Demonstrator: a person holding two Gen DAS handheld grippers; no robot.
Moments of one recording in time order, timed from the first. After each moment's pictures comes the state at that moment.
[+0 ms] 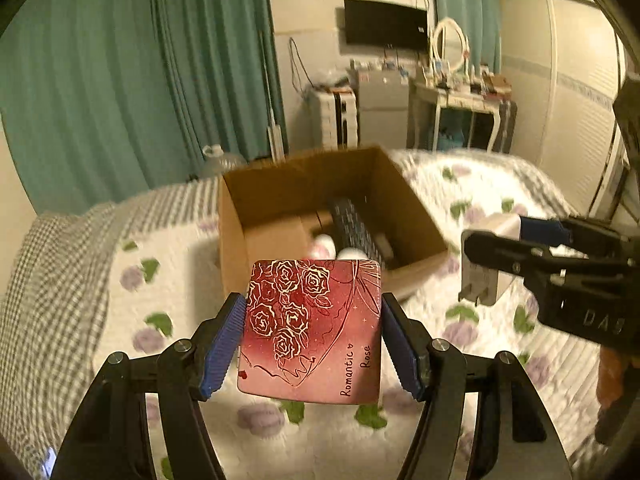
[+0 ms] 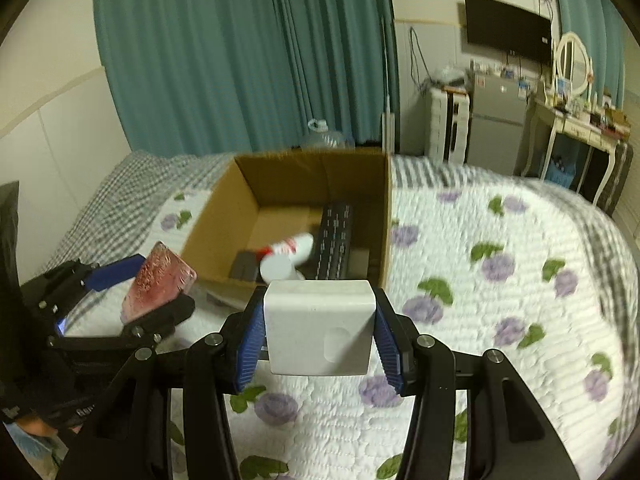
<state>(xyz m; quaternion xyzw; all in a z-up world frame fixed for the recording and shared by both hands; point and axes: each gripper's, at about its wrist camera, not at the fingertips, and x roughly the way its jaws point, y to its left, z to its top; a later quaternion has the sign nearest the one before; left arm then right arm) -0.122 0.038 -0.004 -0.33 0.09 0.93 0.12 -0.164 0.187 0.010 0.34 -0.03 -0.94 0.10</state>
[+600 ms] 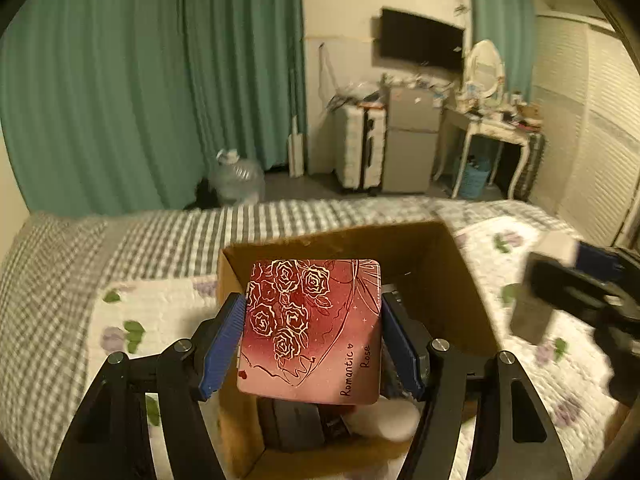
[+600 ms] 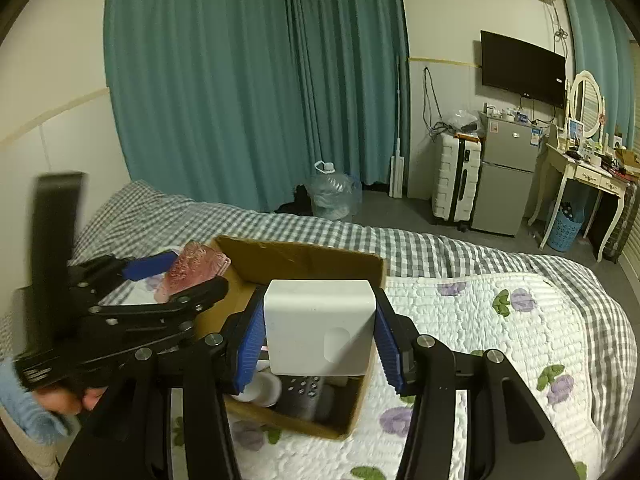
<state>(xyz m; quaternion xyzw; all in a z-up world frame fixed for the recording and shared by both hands) -0.265 0.047 -0.014 -0.34 0.05 0.94 0.08 -0.264 0.205 0.025 0.29 -0.01 -0.95 0.11</state>
